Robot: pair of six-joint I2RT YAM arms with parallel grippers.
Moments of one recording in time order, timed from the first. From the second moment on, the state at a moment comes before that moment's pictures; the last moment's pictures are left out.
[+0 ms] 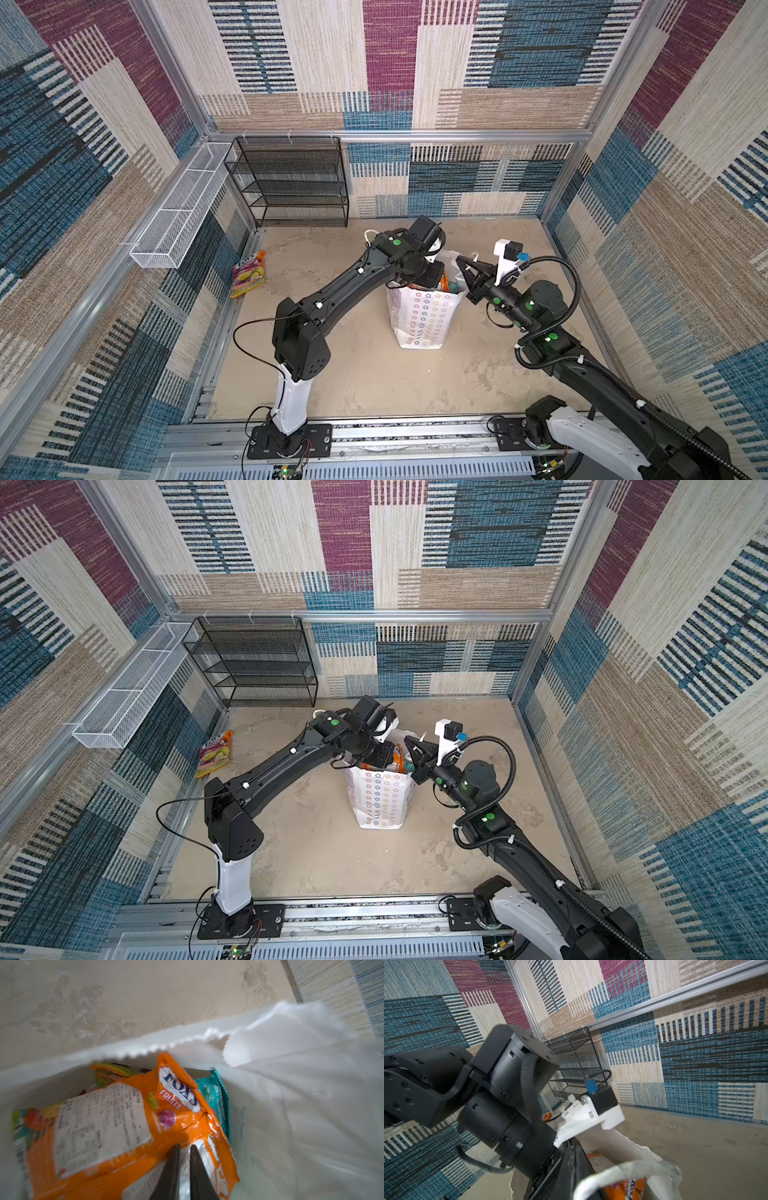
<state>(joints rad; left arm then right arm) -0.79 2.00 1.99 -1.01 0.16 -0.32 0.45 0.92 0.61 0.44 -0.27 0.39</state>
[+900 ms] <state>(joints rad) -0.81 1.58 1.86 -0.87 0.16 -0.36 0.45 0.93 0.61 0.44 -0.26 0.39</state>
